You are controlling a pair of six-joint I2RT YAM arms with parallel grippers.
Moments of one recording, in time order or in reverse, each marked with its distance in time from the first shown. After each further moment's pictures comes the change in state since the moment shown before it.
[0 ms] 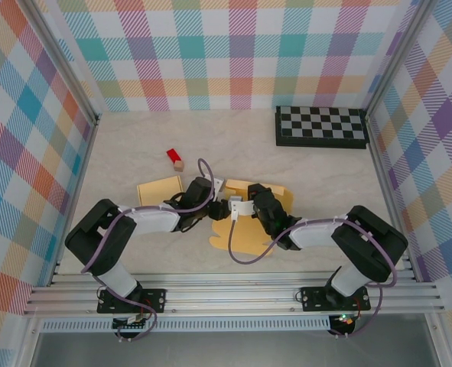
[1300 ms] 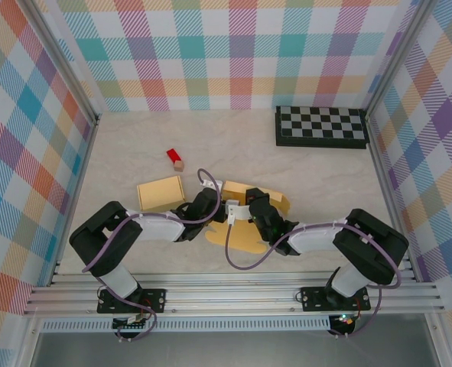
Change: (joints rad) left arm -0.106 0.009 -0.069 0.159 -0.275 -0.125; right arm 0.082 -0.022 -0.012 -0.031 0.100 0.077
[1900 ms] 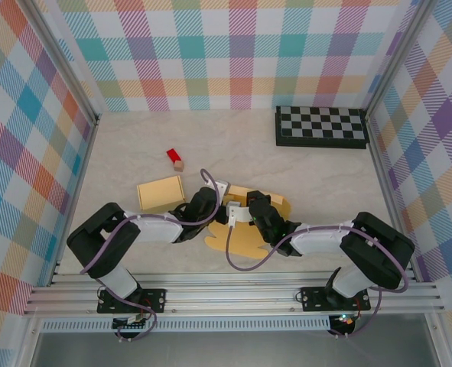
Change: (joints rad) left arm 0.003 -0.021 -0.021 0.076 0.166 0.083; right arm 0.008 -0.045 0.000 -0.100 -0.016 0.066
